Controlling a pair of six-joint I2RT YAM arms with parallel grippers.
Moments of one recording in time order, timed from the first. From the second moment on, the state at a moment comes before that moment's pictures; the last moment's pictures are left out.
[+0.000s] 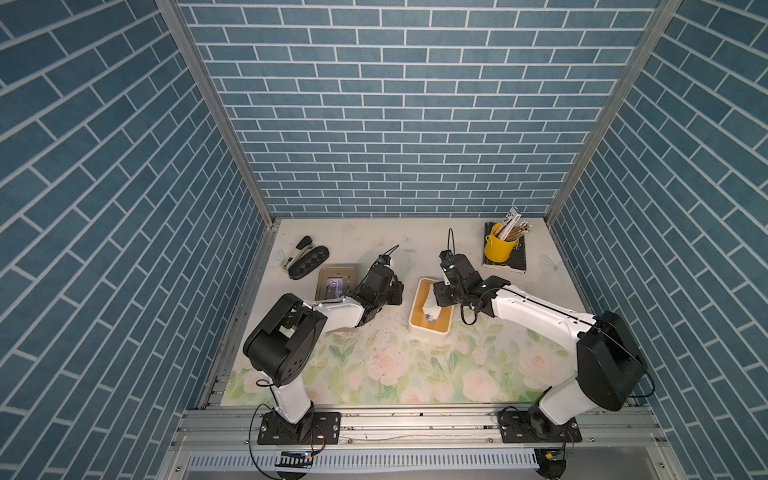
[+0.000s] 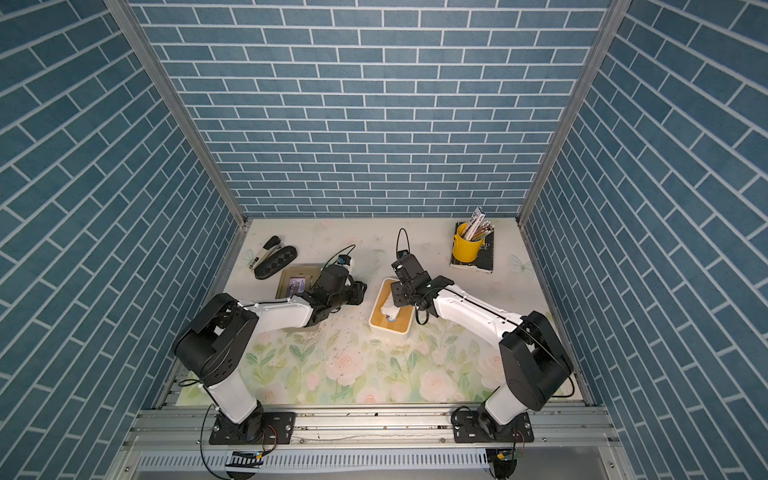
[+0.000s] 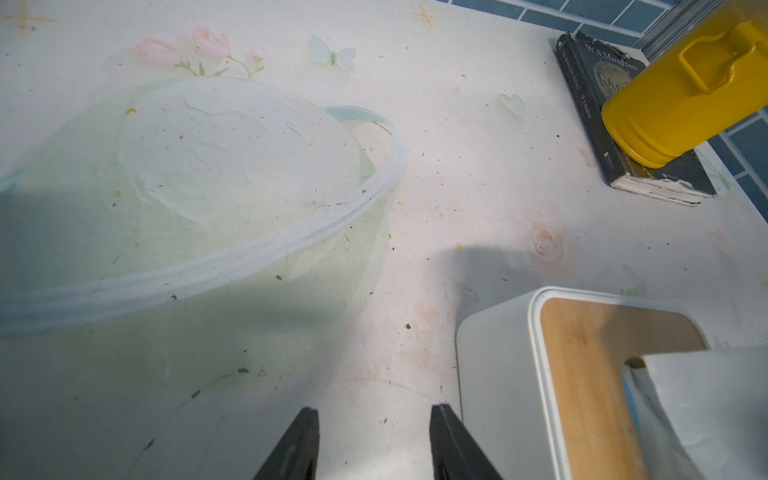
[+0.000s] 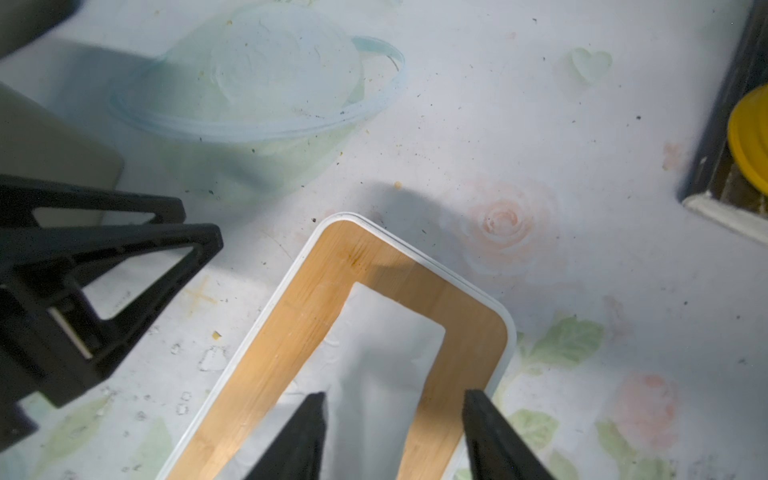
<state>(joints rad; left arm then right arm) -0.59 1.75 0.86 0.23 -0.05 -0.44 0.74 1.53 1.06 -0.43 0.17 0.33</state>
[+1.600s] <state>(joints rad) -0.67 1.88 0.97 0.18 -0.04 -0.45 0.78 1.37 0.64 -0.29 0.01 0.44</state>
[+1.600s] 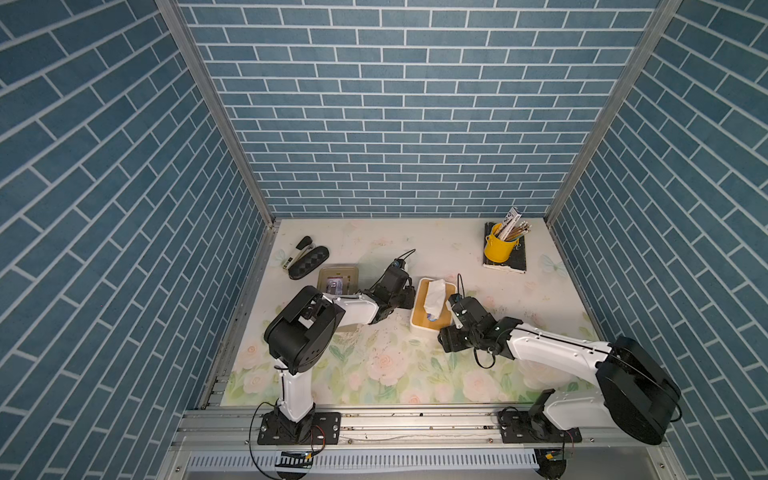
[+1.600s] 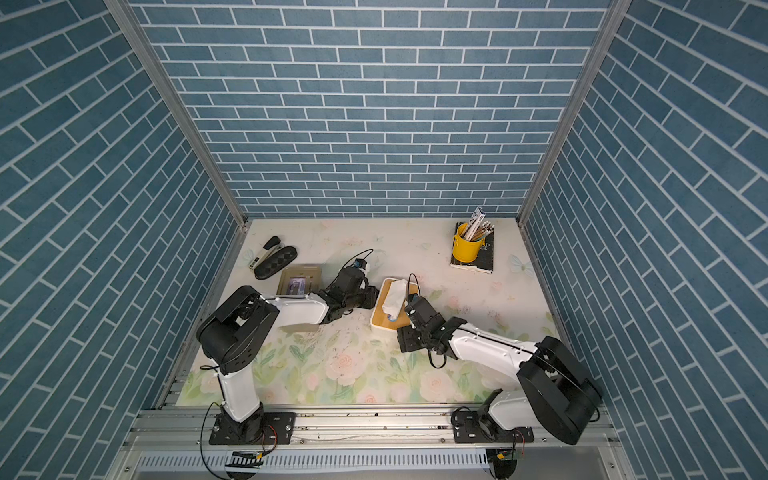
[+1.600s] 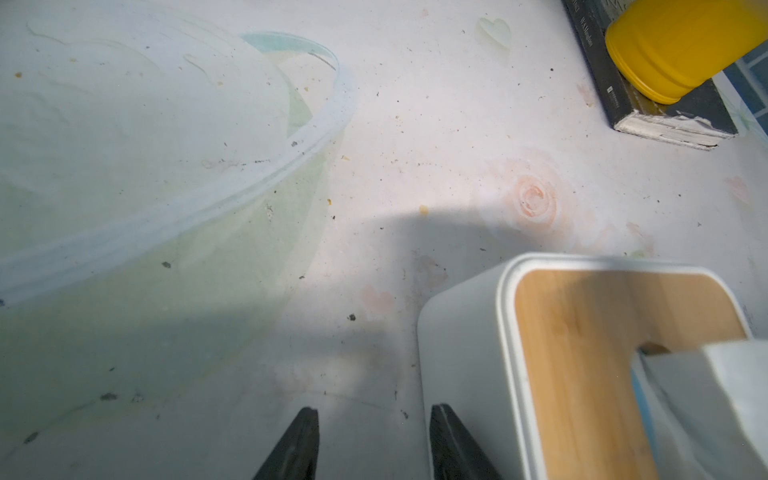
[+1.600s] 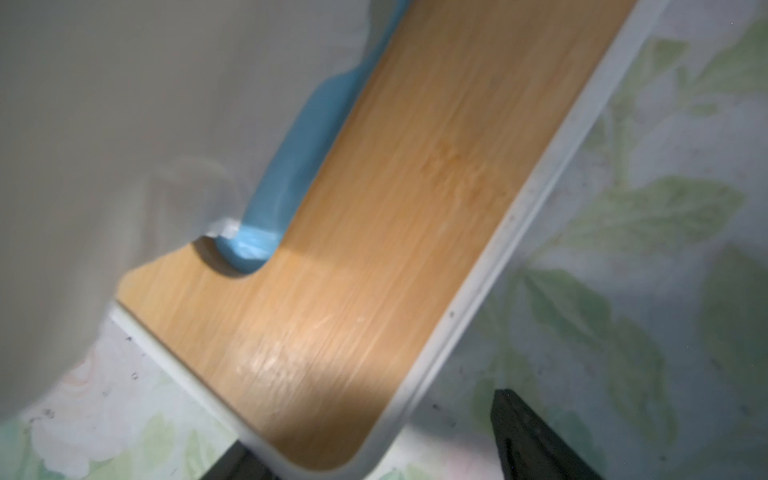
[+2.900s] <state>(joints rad) -0.17 1.09 0.61 -0.06 -0.19 -0.35 0.88 1.94 1.47 -0.31 -0.19 0.34</state>
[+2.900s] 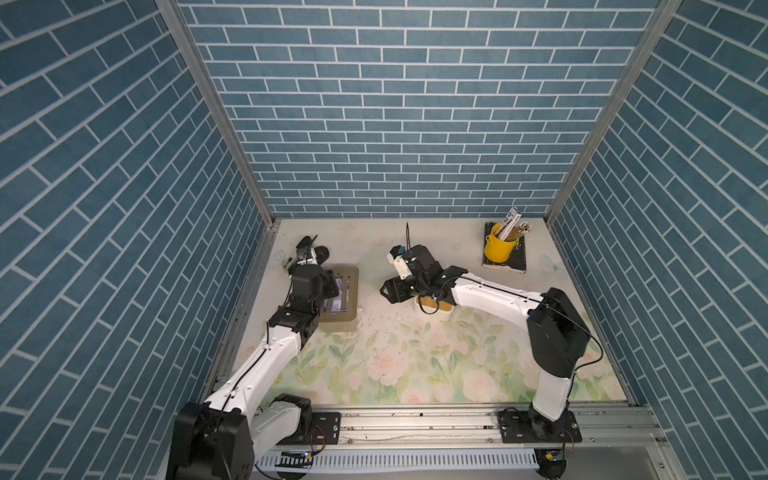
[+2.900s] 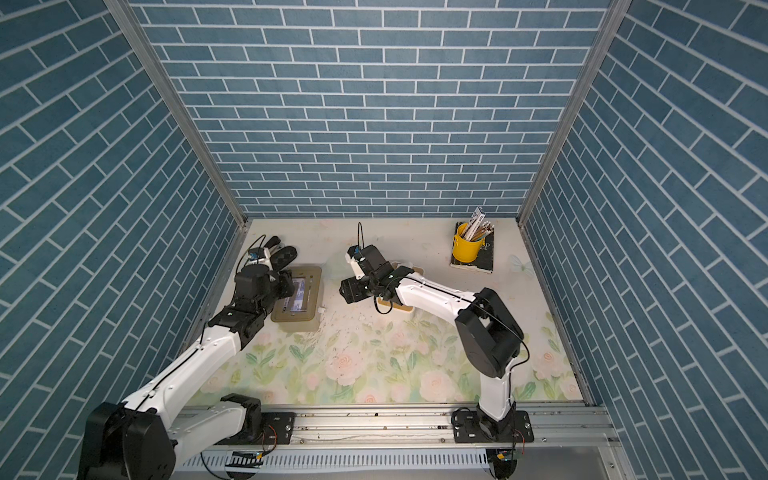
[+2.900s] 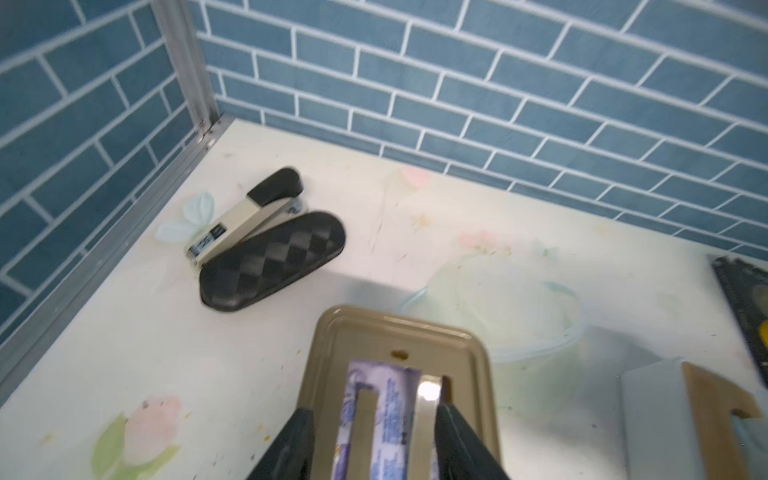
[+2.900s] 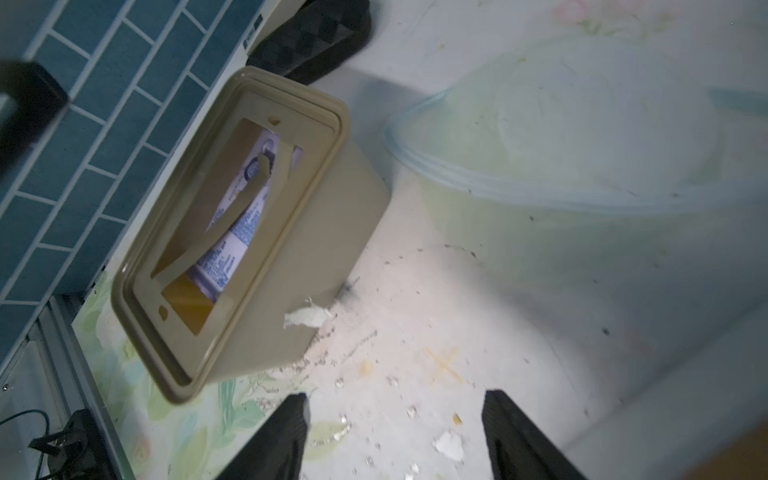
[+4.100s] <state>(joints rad) 0.01 1.29 0.42 0.37 0.15 -0.42 0.94 2.25 1.85 -0.36 -0.25 0.36</state>
